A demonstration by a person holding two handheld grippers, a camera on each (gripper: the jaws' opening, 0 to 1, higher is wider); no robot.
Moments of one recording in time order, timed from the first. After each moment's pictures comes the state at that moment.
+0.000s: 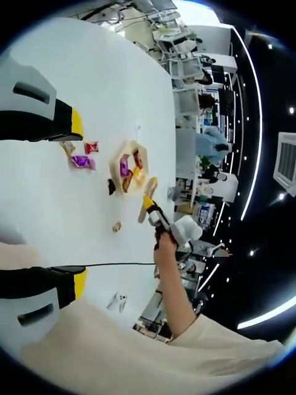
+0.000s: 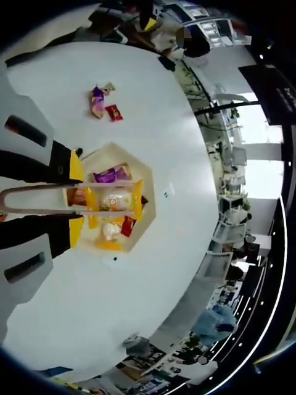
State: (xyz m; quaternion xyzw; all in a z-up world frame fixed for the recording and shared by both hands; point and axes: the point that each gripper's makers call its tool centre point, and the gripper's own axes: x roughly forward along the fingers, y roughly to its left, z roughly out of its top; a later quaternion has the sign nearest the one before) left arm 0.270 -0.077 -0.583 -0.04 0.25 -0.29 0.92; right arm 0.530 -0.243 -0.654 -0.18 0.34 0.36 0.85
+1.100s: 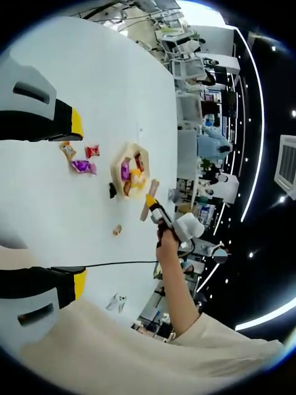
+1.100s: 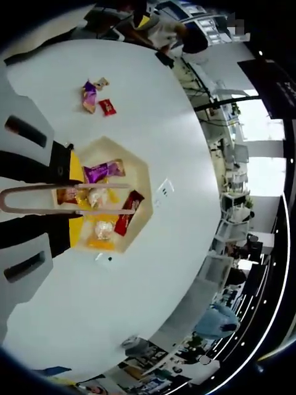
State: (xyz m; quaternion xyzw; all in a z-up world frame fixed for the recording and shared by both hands) left arm 0.277 -0.066 -0.589 -0.04 0.25 -0.29 0.92; right arm 0.545 -0.235 -0.658 -0.18 0.35 0.36 0.85
